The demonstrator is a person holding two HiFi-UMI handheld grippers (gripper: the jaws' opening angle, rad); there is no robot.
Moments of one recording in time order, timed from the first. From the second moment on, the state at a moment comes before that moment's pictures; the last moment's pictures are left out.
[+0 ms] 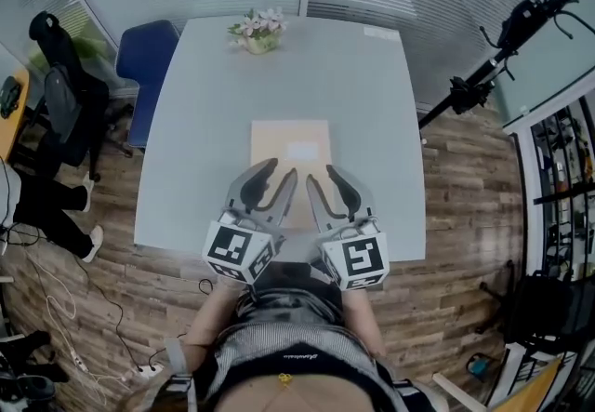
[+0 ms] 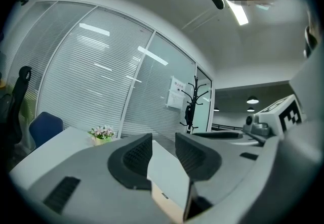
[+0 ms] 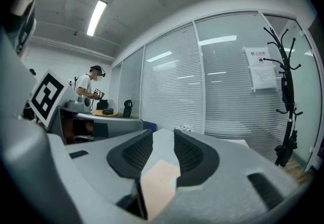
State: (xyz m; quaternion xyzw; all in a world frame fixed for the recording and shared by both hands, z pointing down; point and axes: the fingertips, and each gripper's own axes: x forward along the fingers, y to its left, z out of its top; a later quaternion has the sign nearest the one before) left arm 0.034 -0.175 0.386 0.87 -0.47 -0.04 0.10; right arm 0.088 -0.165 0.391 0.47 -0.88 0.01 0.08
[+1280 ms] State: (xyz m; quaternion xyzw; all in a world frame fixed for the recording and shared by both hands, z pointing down) left arm -0.038 -0.229 0.578 0.81 -0.49 0.08 0.31; right arm 0.121 -0.216 0.596 0.52 -0.80 0.23 0.20
